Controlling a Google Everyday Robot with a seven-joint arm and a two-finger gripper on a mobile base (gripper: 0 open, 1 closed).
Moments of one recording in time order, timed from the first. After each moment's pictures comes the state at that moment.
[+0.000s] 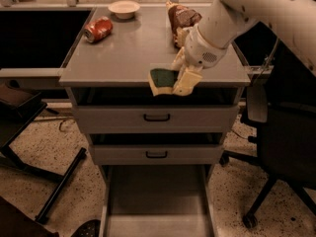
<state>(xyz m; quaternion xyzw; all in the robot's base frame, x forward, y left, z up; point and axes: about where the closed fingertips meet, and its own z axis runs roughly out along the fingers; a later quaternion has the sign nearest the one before) 0.589 -0.063 0.882 -0.71 0.66 0.09 0.22</state>
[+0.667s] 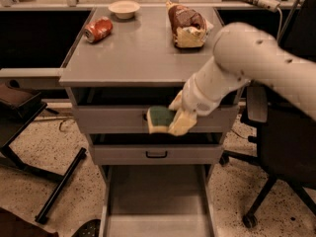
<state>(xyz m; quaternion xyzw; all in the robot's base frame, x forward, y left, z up) 0.537 -0.054 0.791 -0.67 0.70 0.12 0.22</state>
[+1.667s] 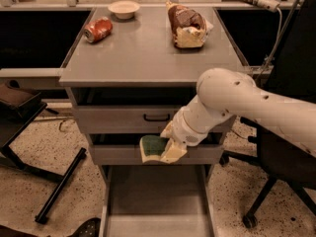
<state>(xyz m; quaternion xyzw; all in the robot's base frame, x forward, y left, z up) 0.497 -0.032 0.712 -0.68 0.69 0.15 0.20</state>
